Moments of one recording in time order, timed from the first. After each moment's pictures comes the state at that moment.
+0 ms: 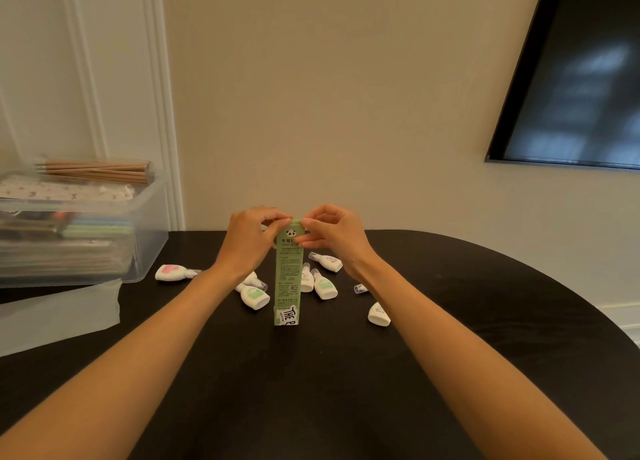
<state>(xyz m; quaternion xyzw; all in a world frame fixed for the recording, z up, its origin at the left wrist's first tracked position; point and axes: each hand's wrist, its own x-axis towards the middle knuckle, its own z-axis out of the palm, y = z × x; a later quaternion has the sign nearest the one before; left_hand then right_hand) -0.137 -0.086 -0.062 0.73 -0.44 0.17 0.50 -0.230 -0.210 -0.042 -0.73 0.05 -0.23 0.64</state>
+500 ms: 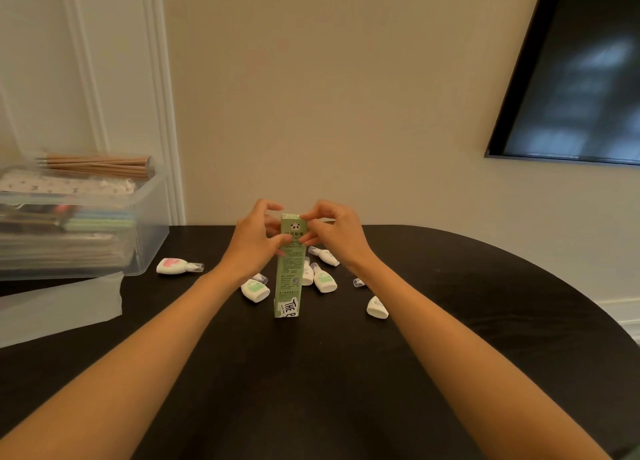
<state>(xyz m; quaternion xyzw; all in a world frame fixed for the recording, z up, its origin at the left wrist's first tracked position) -0.145 -0.089 -0.070 0.73 -0.37 0.01 0.57 -0.226 -0.213 -0.053 -0.82 0.04 -0.29 0.48</state>
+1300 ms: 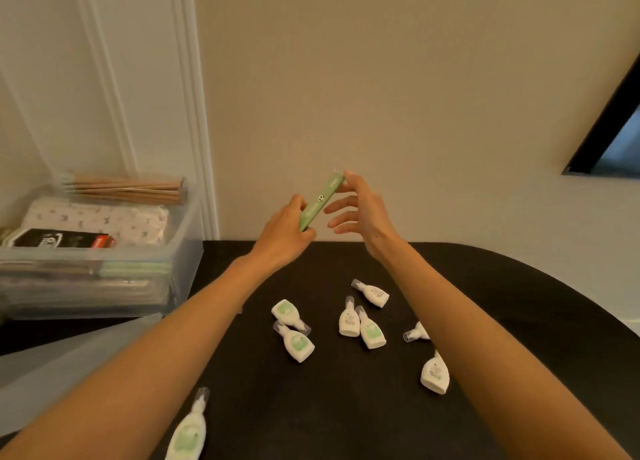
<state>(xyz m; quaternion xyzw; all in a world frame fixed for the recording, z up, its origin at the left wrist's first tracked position) -0.031 -0.113 -0.005 0.84 -0.36 0.02 0.40 -0.101 -0.229 0.033 -0.71 0.17 -0.22 0.65</state>
